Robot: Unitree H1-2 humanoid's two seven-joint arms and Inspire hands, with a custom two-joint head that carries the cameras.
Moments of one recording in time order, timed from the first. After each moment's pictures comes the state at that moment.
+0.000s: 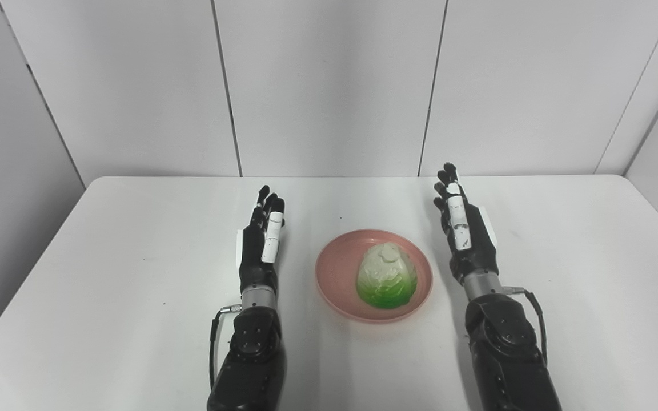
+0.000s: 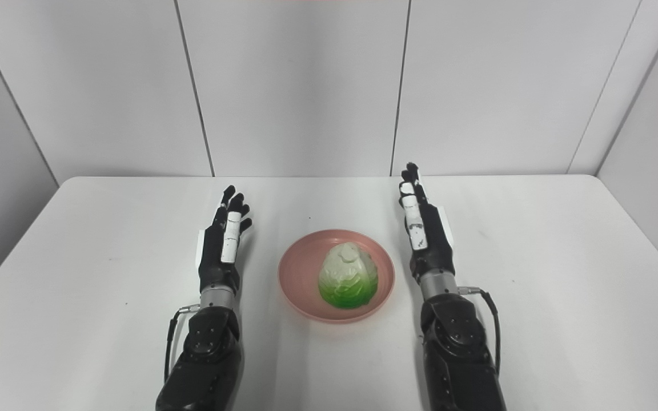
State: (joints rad) left arm -0.56 -0.13 0.08 0.70 0.02 -0.34 0.24; right arm -0.52 0.00 -0.15 0.39 0.10 -0.10 0.05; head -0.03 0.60
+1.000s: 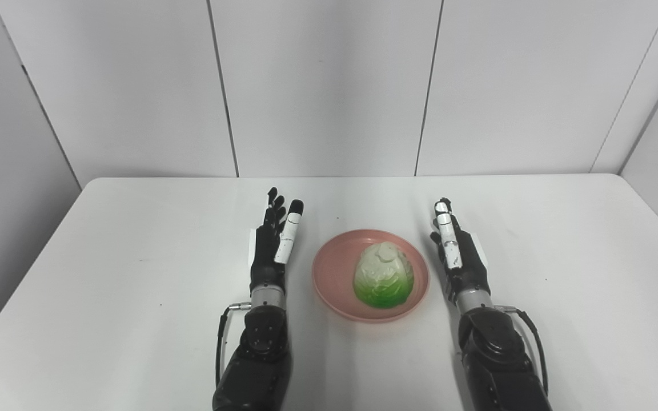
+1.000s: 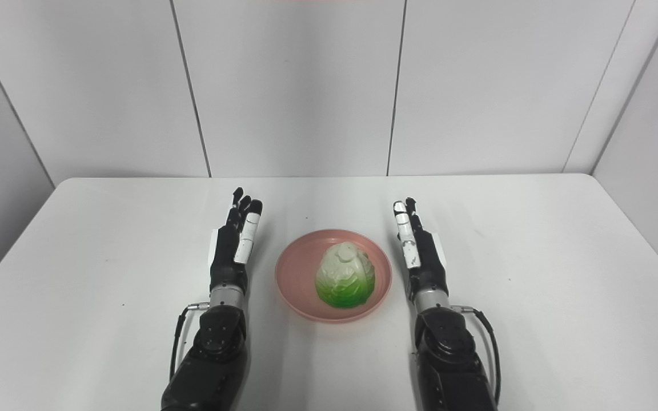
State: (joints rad) left arm -0.57 -0.12 0.01 0.72 0.07 -0.29 0.27; right arm -0.50 0.01 -0.09 0.41 0.03 0.05 -0.06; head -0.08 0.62
